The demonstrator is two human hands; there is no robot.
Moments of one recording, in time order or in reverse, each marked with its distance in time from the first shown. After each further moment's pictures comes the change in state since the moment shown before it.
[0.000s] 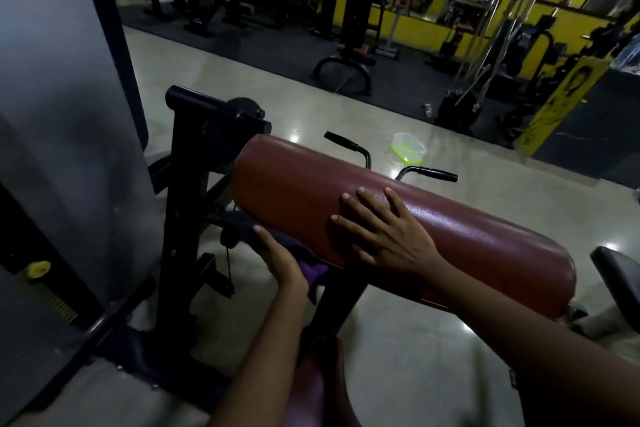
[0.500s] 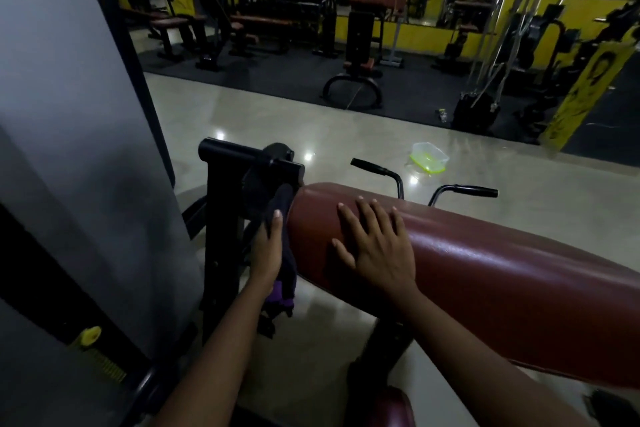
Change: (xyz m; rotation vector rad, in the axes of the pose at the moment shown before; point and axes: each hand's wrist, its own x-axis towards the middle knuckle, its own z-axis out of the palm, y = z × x) left_hand 0.099 0.131 0.006 0.757 -0.354 0.305; right_hand 0.131 -0.060 0.009 0.162 -0.025 0.630
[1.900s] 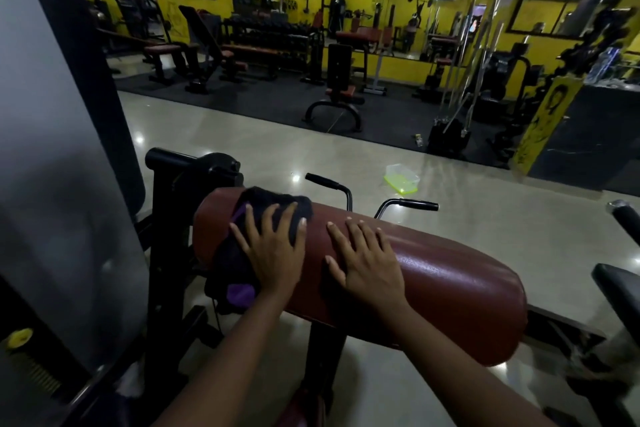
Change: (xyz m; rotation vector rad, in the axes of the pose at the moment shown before) left_hand -0.109 0.025 0.156 0.861 0.421 0.667; right_hand -0.075 0.141 -0.031 0.046 -0.018 -0.047
